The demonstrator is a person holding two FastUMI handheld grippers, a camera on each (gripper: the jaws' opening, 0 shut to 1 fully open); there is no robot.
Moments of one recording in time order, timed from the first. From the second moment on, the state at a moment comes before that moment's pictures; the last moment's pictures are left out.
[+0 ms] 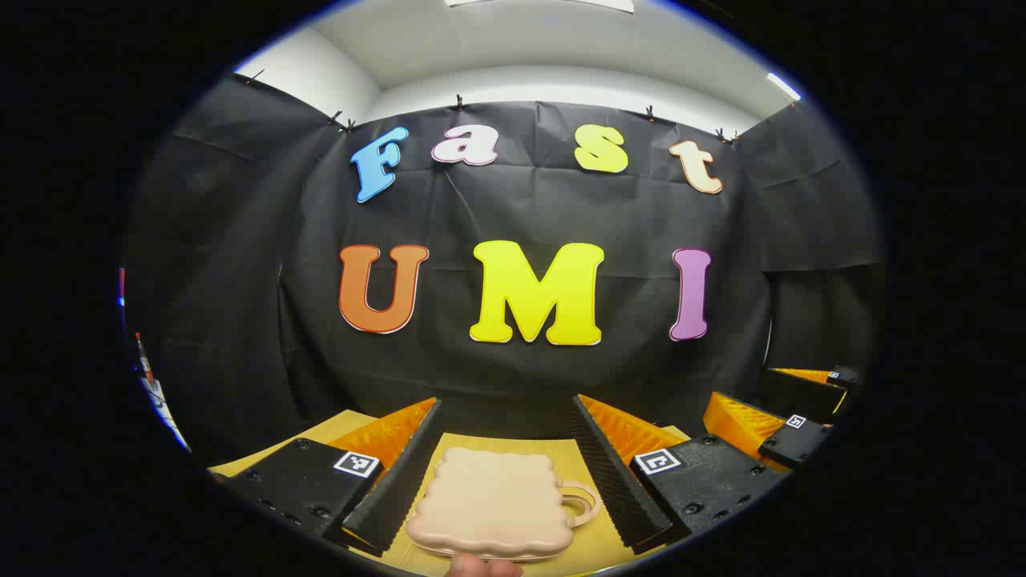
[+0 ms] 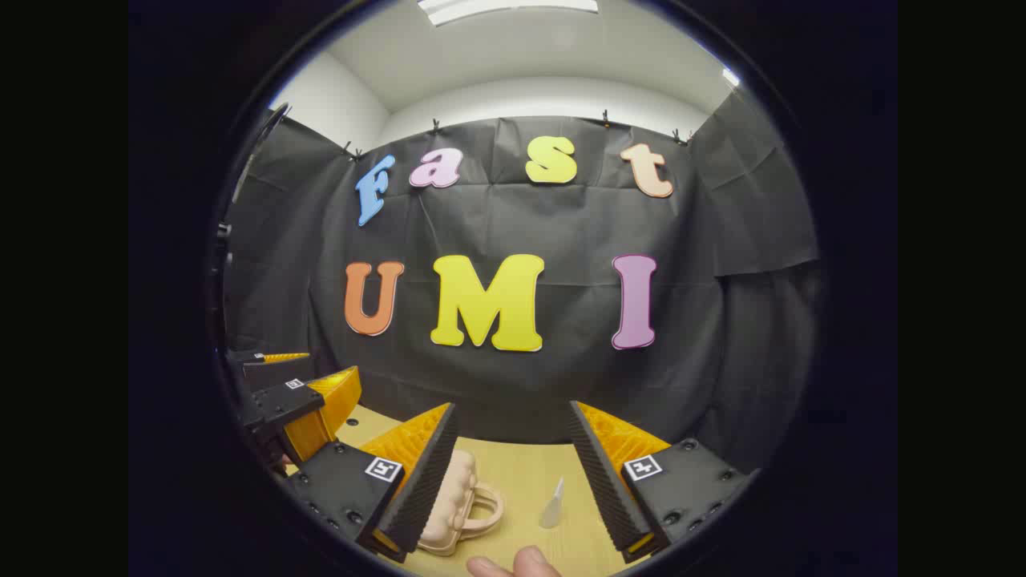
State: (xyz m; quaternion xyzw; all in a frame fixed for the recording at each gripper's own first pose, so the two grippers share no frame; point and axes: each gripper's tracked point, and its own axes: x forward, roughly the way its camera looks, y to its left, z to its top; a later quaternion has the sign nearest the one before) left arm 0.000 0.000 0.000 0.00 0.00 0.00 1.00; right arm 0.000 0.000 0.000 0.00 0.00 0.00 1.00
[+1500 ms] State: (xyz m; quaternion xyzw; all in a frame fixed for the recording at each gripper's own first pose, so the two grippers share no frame) left arm 0.050 -0.135 -0.238 0.31 0.21 -0.17 0.91; right arm 0.001 -0.209 -0.117 -0.02 0.12 -0.11 0.99
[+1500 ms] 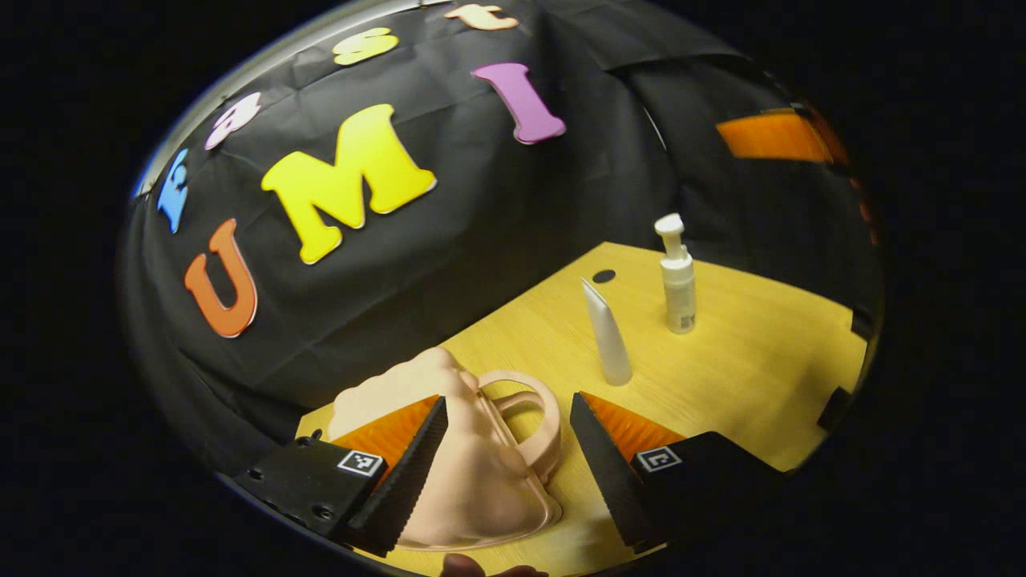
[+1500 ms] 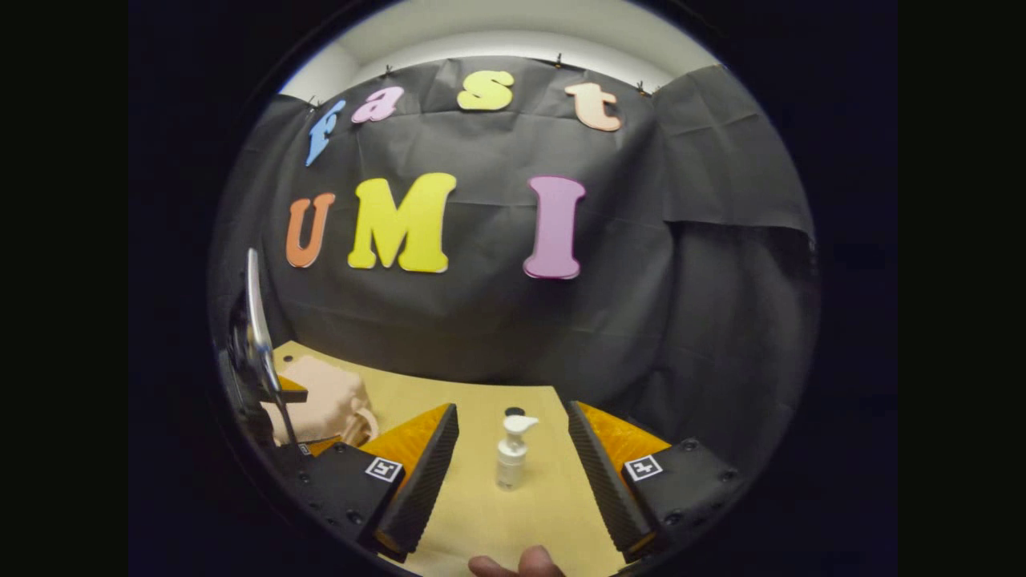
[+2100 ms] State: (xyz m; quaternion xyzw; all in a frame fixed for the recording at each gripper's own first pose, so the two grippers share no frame) left arm 0.083 -0.117 -0.307 0.53 0.27 -0.12 0.80; right arm -0.032 -0.275 -0.153 0.01 0.15 -0.18 0.97
